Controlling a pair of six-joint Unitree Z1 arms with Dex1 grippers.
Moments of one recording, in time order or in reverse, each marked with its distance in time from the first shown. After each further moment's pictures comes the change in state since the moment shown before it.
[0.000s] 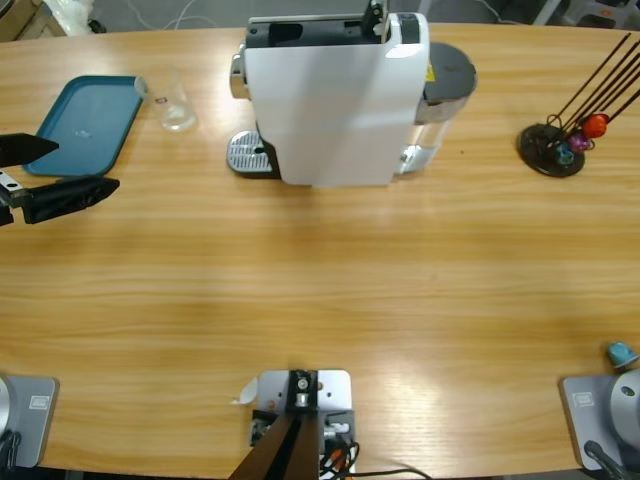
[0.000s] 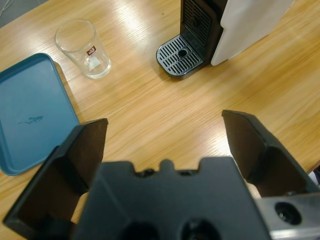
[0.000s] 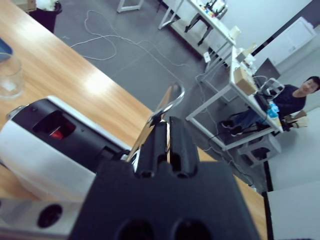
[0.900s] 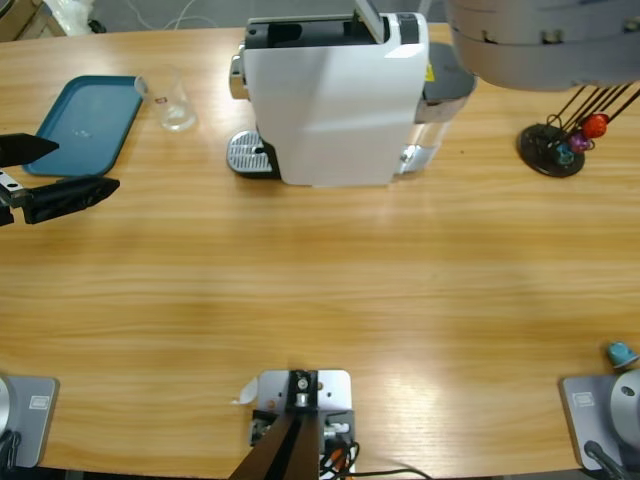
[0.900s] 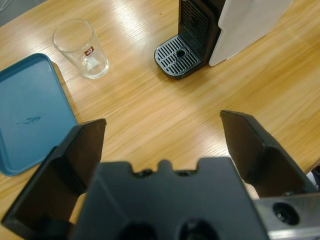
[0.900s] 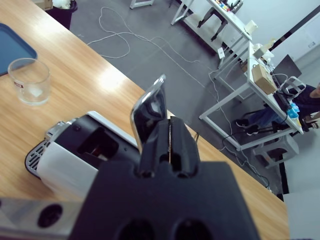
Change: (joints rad) arm 0 0.000 0.000 0.000 0.000 0.000 0.000; arm 1 0.026 0.165 -0.144 0.066 0.048 0.096
